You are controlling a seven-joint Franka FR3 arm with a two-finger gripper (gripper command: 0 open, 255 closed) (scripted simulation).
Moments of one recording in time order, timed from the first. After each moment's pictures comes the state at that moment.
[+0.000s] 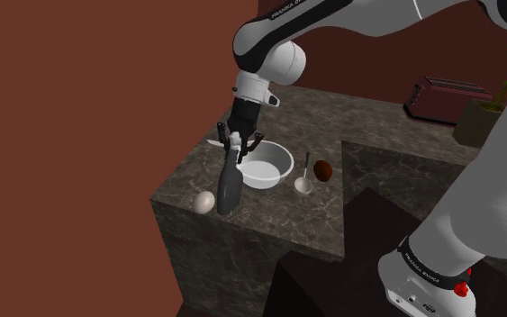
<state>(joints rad) 0.11 0.13 0.15 -2.10 0.54 2.05 0.92</state>
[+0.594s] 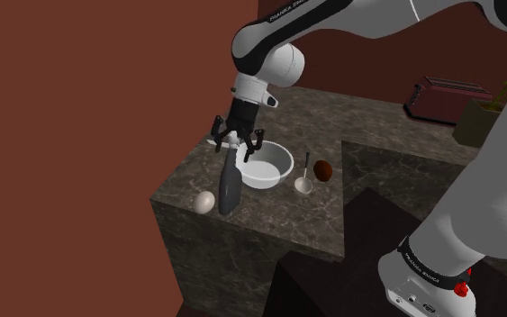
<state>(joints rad) 0.11 0.14 0.15 -2.10 0.55 2.10 0.93</state>
